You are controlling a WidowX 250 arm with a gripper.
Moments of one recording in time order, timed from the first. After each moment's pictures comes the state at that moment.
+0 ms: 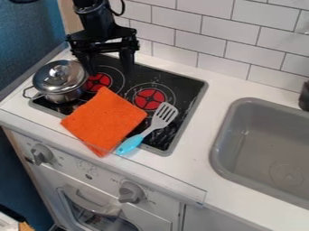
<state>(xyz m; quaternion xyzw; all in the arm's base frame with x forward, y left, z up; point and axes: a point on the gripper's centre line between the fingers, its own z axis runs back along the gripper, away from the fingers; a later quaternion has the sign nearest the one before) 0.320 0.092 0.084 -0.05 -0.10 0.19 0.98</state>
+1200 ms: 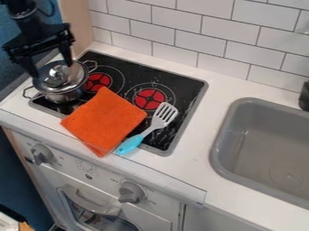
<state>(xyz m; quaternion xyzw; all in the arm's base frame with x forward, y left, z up) 0.295 0.207 0.069 -0.02 -0.12 0.44 0.89</state>
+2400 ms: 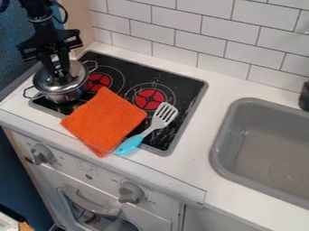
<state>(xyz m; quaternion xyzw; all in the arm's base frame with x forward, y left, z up) 0.326 0.216 0.038 0.01 -0.09 0.44 0.89</state>
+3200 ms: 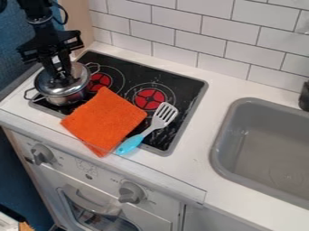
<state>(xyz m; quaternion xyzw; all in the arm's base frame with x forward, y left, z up) 0.320 0.209 0.045 0.00 -0.09 0.44 0.90</state>
